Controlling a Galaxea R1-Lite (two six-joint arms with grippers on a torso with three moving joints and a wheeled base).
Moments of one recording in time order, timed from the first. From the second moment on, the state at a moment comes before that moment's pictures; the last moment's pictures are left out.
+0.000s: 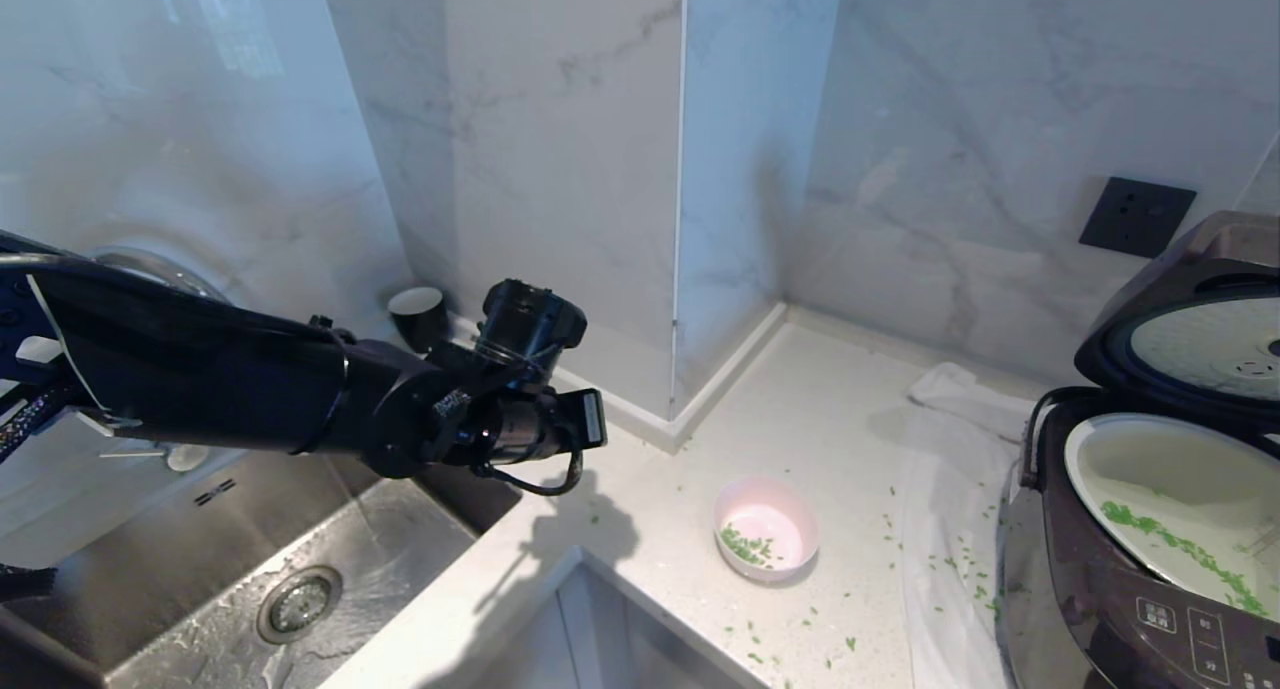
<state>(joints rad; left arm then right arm) -0.60 1.97 -1.21 -0.03 0.18 -0.55 0.00 0.00 0.00 0.00 0.00 -0.01</state>
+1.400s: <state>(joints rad) -0.89 2.30 -1.56 0.08 0.21 -0.64 0.00 0.00 0.00 0.00 0.00 -0.01</state>
